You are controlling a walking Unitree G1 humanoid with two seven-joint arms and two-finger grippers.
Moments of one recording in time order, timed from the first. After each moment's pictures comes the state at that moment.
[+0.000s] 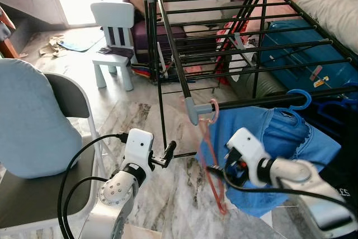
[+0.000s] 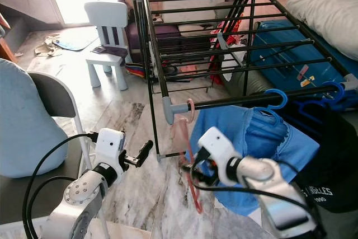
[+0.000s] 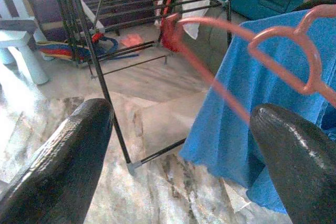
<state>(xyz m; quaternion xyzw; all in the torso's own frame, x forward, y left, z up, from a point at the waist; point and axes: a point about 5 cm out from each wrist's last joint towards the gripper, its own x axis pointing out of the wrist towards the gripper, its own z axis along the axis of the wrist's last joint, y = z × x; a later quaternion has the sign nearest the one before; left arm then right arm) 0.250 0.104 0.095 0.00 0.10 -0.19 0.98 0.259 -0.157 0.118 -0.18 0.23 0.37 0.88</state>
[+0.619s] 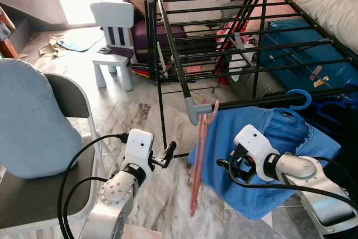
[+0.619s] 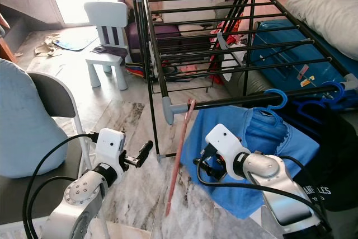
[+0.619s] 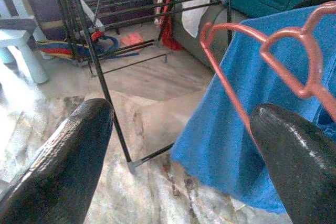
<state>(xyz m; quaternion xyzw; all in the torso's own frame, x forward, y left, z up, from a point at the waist) 0.250 0.105 0.094 0.01 0.10 -0.19 0.98 0.265 -0.170 0.117 -0.21 0.23 0.34 0.89</state>
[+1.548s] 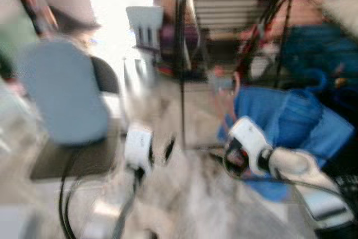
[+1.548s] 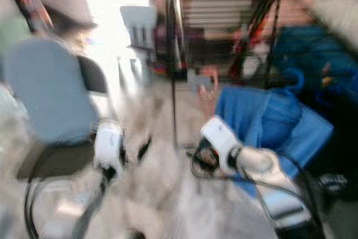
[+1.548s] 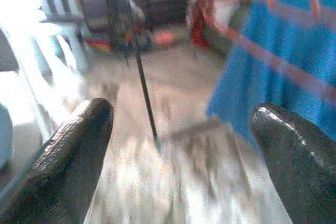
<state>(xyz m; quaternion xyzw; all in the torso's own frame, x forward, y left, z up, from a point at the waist) 0.251 0.105 0.088 0.01 0.11 -0.18 0.98 0.269 -0.158 0.116 -0.19 0.22 0.34 0.90</state>
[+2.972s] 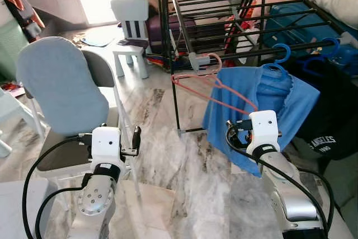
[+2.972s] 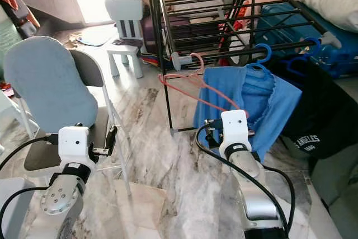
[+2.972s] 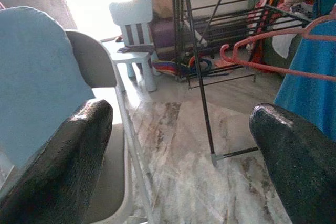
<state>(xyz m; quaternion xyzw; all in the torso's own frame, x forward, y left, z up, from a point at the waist) 0.243 0.151 0.112 0.04 0.02 -0.01 1.00 0.289 -0.157 0.111 -0.07 0.09 0.04 0.99</state>
